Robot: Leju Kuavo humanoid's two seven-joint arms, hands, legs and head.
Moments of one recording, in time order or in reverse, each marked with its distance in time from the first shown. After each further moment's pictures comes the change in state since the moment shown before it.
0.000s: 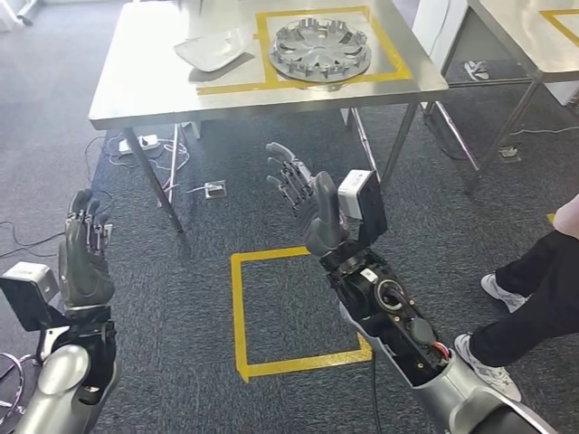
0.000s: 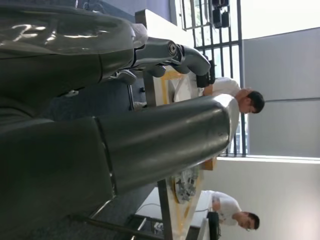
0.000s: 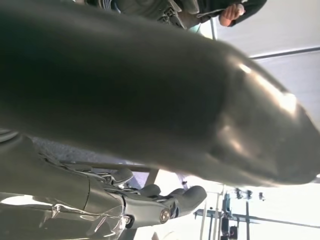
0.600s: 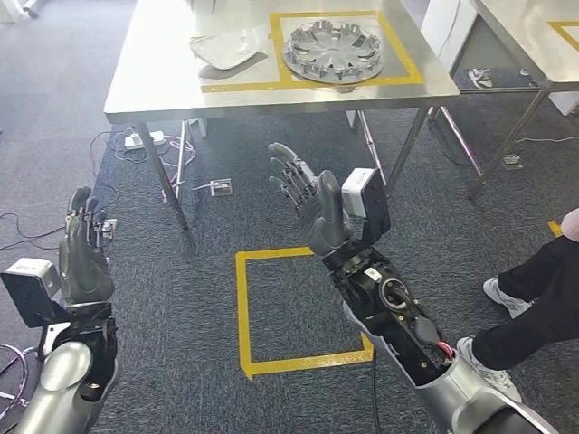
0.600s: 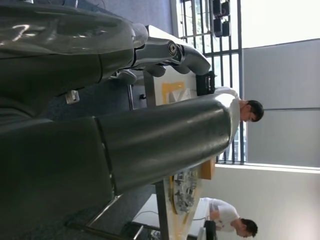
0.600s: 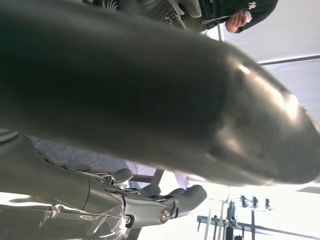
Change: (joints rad) left arm 0.002 0.002 0.000 -0.014 -0.011 0.024 0.012; right arm -0.014 0.000 0.001 0.012 -0.018 0.021 0.013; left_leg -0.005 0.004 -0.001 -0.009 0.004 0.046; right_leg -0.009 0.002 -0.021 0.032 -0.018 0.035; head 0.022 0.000
